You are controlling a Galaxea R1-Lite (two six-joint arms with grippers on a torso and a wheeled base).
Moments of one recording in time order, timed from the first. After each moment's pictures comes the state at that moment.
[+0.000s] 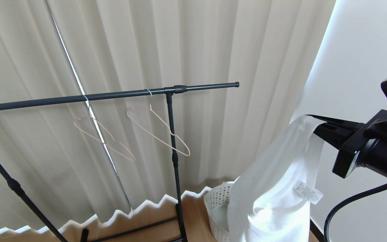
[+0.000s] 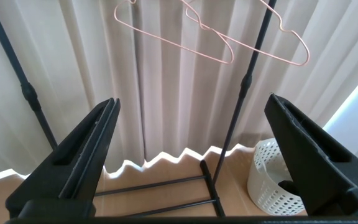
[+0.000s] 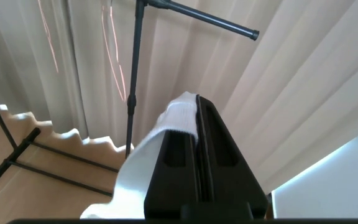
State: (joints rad) left arm 0.00 0.00 0.00 -0.01 0.07 -0.03; right arm 0.62 1.24 -0.65 -0.51 -0.15 -0.18
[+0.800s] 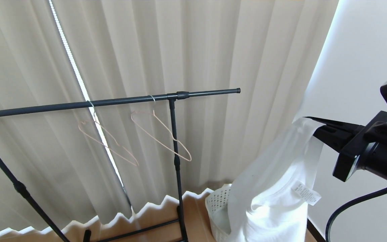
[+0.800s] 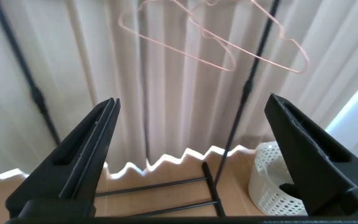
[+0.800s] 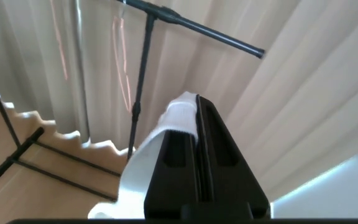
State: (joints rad) left arm 0.00 0.00 0.00 -0.01 0.07 -0.03; right arm 0.62 1.24 -0.64 -0.51 -0.13 -0.21
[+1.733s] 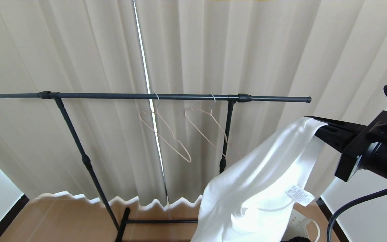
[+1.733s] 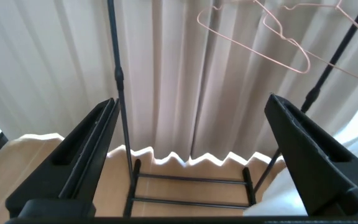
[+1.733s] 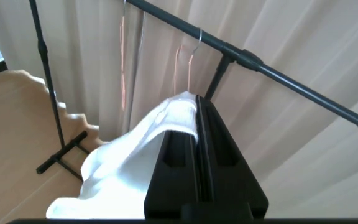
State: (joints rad) left arm 0.00 0.00 0.00 -0.01 0.07 -0.03; right arm 0.62 1.24 -0.64 -0.51 -0.13 -0.21
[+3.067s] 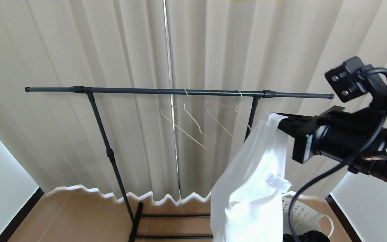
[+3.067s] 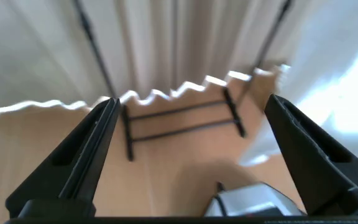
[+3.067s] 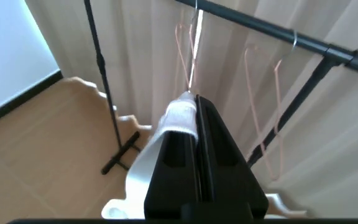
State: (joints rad) left arm -0.05 0.44 -0.16 0.04 -0.17 0.07; right arm 0.66 1.42 -0.82 -0.44 -0.14 -0.02
